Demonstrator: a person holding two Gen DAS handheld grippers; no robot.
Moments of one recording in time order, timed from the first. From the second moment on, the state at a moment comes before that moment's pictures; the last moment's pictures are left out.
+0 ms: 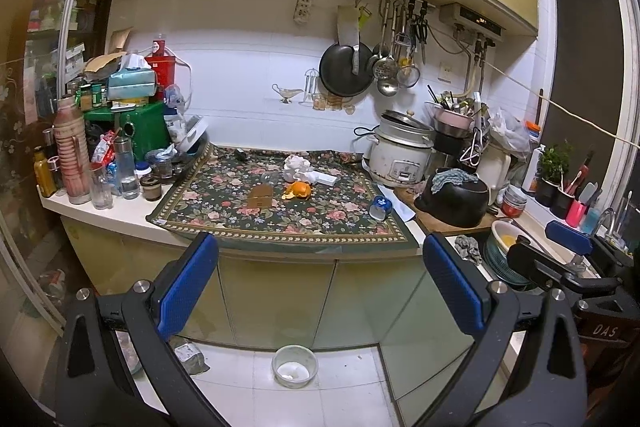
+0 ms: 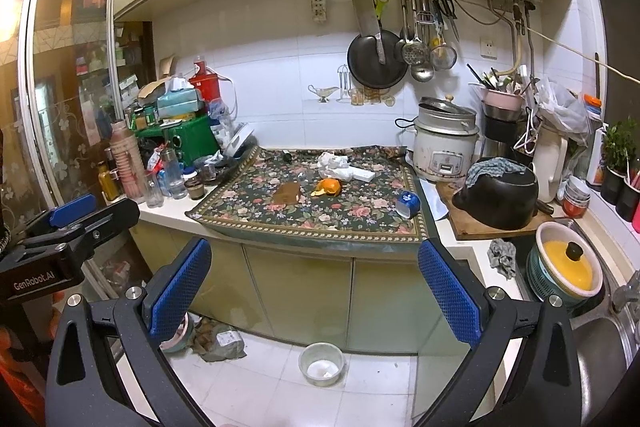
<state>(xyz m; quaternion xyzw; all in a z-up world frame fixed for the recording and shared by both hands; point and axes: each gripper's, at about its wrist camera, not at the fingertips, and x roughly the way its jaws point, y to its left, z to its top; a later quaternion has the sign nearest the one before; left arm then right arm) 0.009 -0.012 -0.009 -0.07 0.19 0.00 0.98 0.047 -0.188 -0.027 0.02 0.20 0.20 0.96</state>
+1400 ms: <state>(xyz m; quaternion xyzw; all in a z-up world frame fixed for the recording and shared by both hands) 0.018 -0.022 -0.006 -0.08 0.19 0.01 0.98 0.048 -0.192 -0.023 0.02 0.19 0.20 0.96</state>
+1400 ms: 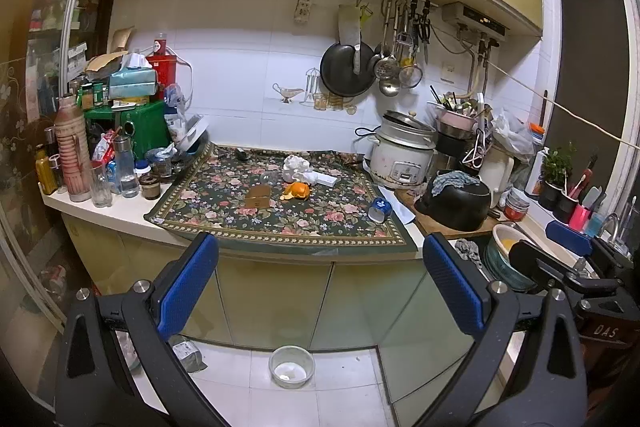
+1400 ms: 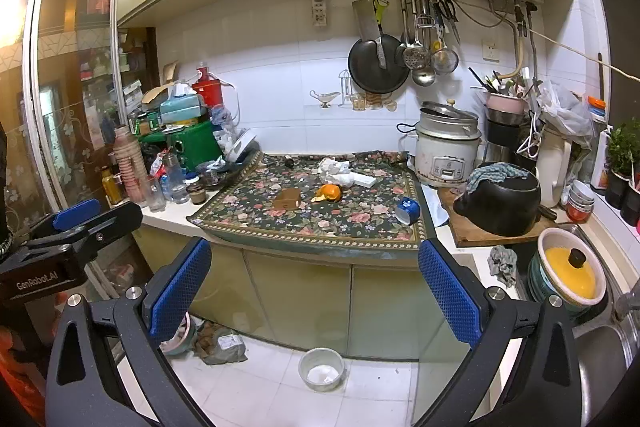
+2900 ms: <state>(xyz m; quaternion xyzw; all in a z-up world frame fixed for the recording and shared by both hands) 0.479 0.086 -0.140 -0.10 0.38 0.02 0.92 0.447 -0.206 -0.149 0.06 0.39 0.04 0.92</state>
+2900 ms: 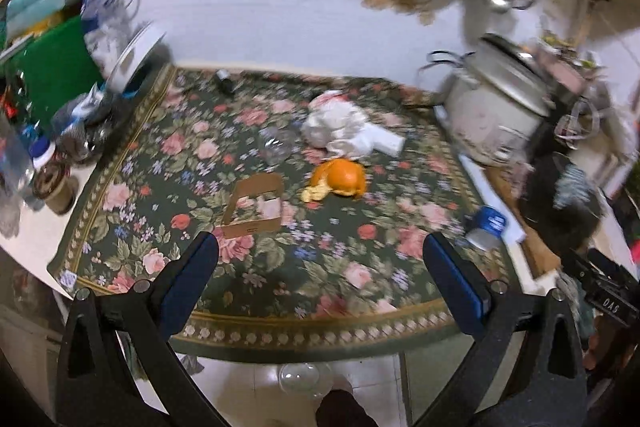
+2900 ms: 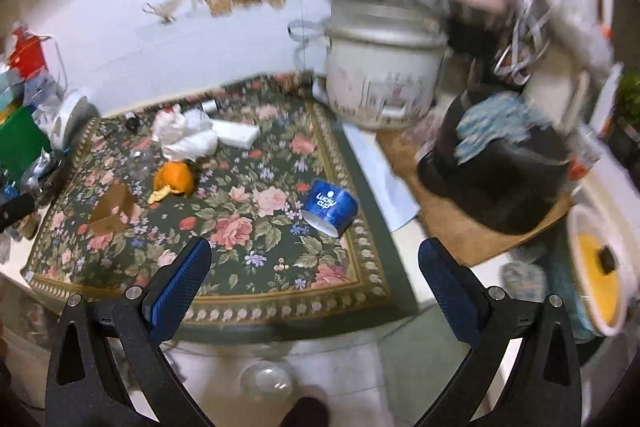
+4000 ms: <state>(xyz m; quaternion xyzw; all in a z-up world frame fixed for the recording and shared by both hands) 0.623 0.139 -0.289 -0.13 0.50 0.15 0.84 0.604 -0.223 -0.240 0.12 0.53 0.10 0.83</state>
